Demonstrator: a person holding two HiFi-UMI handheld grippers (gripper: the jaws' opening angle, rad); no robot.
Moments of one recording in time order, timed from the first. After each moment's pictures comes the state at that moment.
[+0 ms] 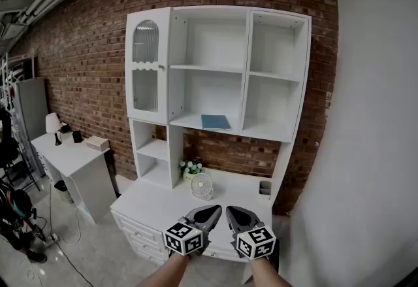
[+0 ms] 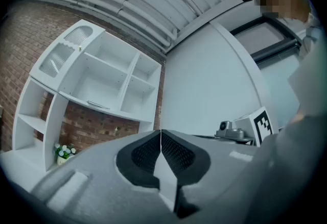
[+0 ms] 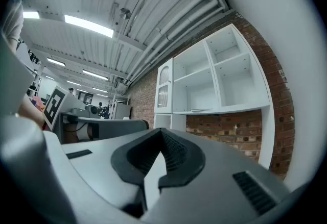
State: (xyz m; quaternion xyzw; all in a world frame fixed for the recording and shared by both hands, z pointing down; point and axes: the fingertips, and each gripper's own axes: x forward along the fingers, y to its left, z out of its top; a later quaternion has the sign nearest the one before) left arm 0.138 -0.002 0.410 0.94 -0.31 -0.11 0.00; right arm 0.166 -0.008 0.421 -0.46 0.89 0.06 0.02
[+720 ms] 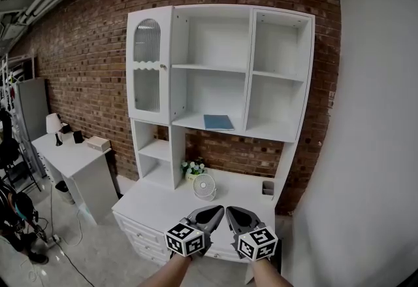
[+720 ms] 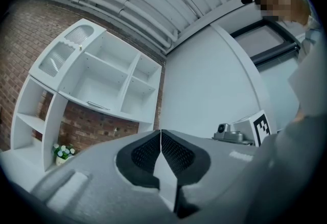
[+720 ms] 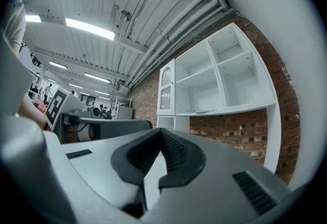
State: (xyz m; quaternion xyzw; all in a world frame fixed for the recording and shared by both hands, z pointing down) left arm 0.130 -0.005 0.400 0.95 -0.30 -0.12 0.01; right arm 0.150 -0.012 0.412 -0.45 0.89 0.06 0.03
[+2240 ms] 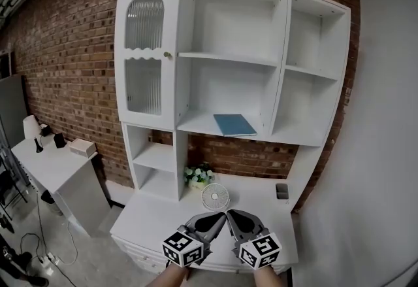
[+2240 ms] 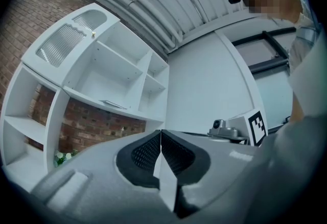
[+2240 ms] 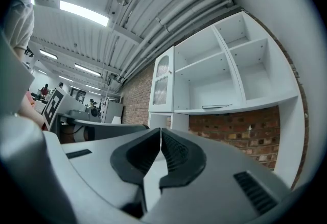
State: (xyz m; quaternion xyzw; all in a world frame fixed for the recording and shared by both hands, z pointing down) left arm 0.023 -0.140 0.413 0.97 -0.24 -0.11 0.02; right arm 0.040 -0.151 0.418 -0.49 0.87 0.07 0.02
